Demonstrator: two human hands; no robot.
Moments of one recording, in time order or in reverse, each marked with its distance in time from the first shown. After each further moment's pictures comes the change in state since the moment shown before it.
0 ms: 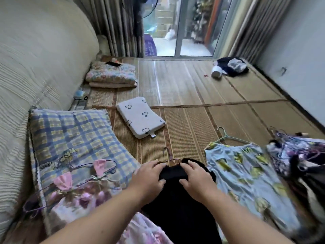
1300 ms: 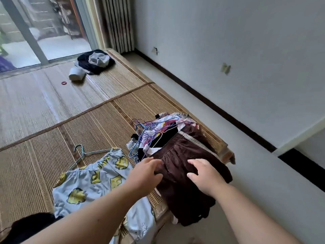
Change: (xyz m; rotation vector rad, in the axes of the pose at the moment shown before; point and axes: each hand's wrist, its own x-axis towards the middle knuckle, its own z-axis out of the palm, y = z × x) left_hand 0.187 0.657 0.243 0.074 -0.266 0.455; right_hand -0.192 0.664 -0.223 0.371 0.130 0.609
